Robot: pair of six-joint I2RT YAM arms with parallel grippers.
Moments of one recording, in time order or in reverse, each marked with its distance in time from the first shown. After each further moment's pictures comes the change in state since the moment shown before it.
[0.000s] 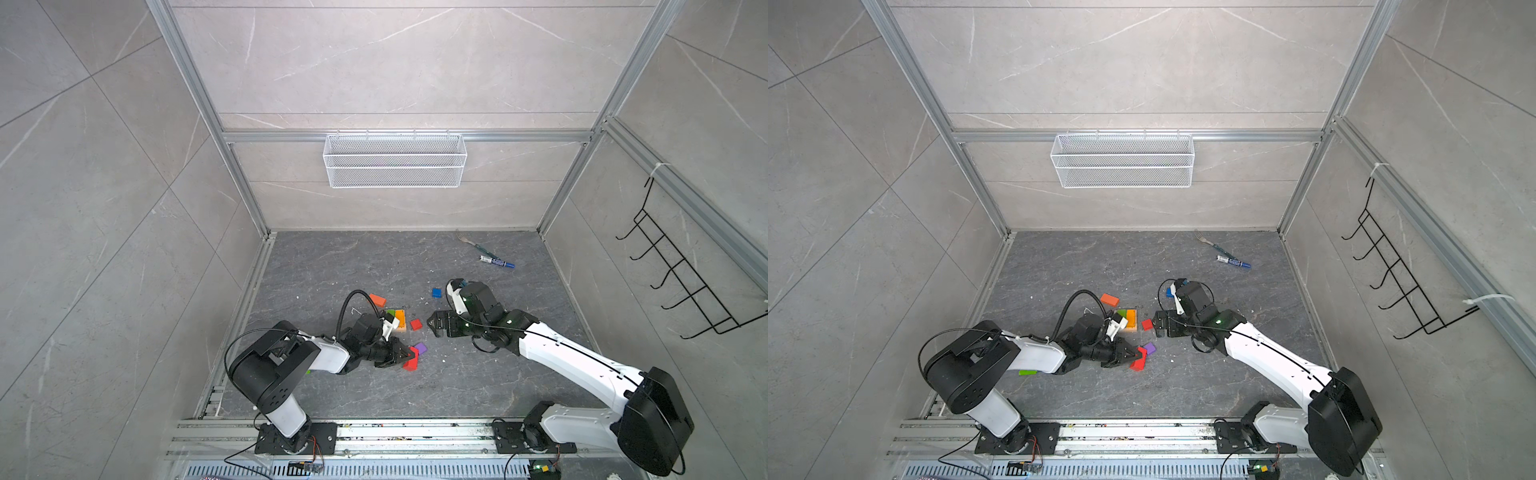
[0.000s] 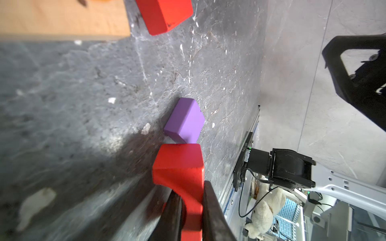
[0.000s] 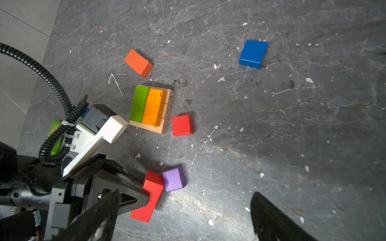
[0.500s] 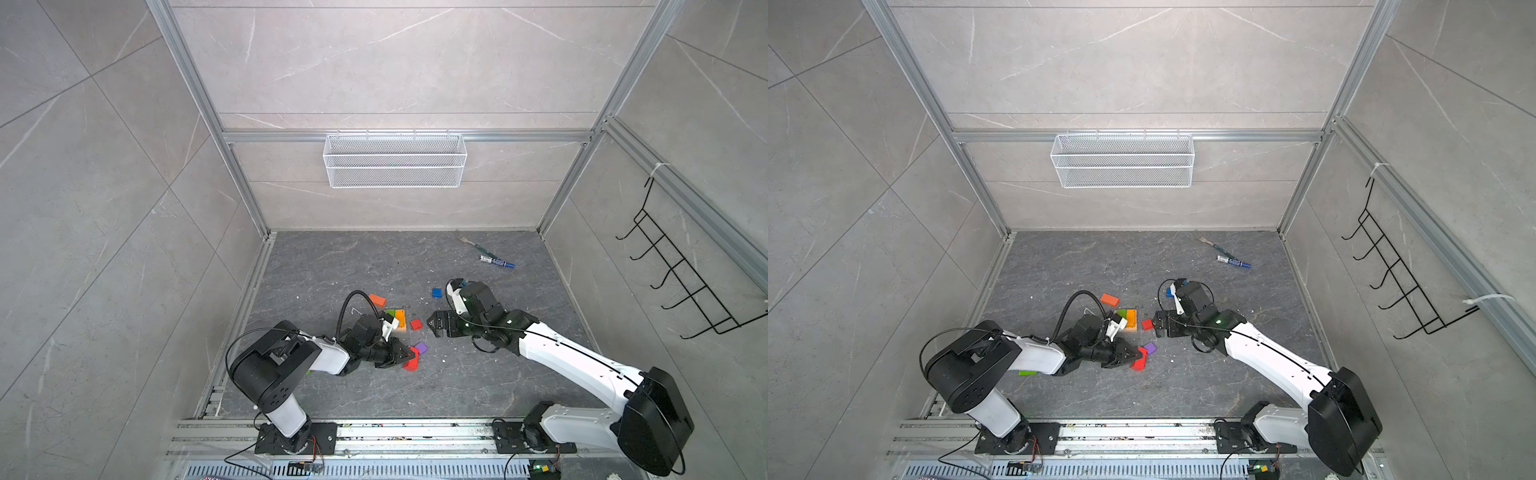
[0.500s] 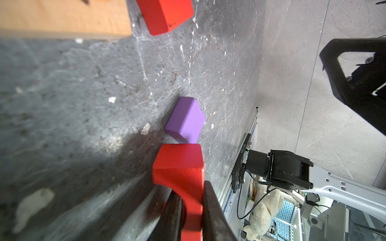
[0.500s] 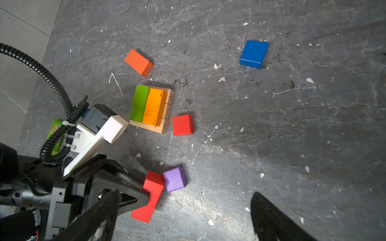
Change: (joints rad) left arm 0.000 -0.008 -0.012 0.006 -0.025 -0.014; right arm 0.000 0.000 0.000 0.000 -0.003 -0.003
